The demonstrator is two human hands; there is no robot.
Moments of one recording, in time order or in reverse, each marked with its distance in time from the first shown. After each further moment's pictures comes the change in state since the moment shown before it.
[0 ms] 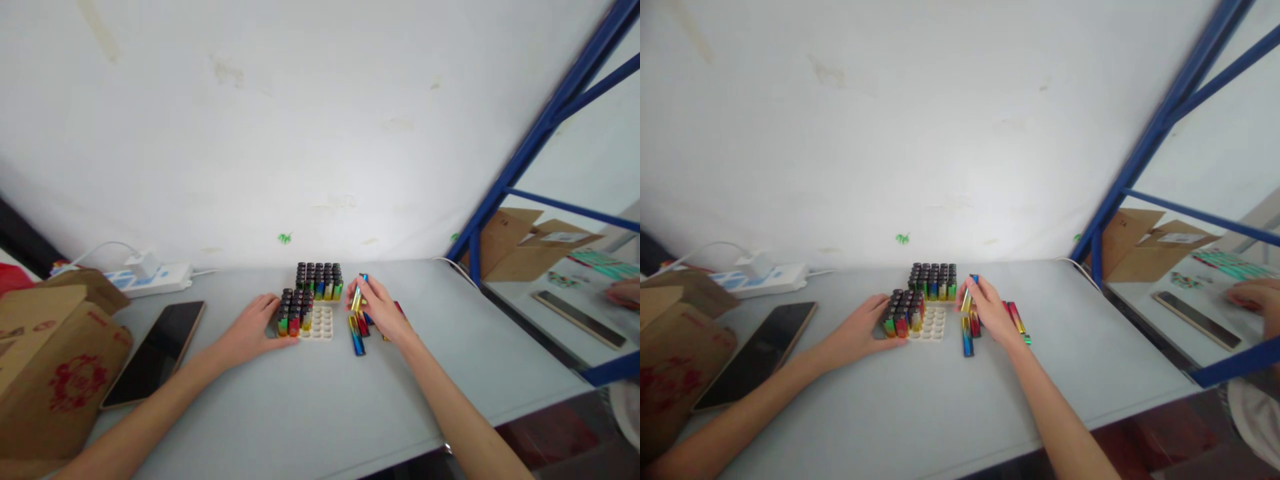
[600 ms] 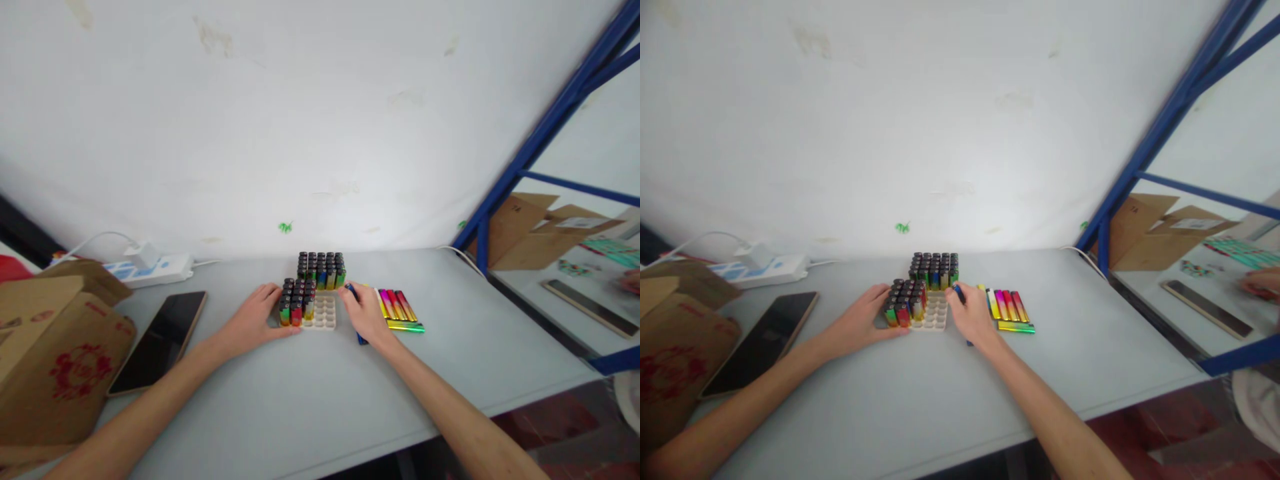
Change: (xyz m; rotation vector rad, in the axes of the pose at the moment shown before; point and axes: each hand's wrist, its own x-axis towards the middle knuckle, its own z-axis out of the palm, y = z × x) left_hand 0.001 0.004 -0.002 0.002 -0.024 -0.005; right_hand -0.015 0.008 0.039 -0.546 0.126 -0.167
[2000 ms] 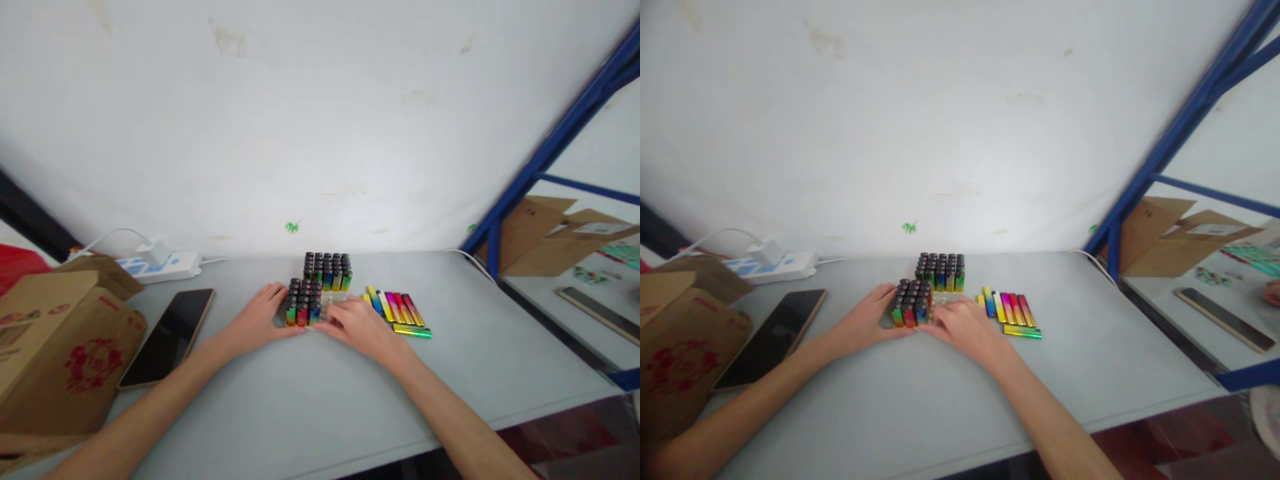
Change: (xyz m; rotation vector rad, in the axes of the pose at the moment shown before) left_hand -0.002 0.000 0.001 -0.014 0.011 0.000; right_hand -0.008 -0.008 -0.002 -0.612 -0.392 -0.526
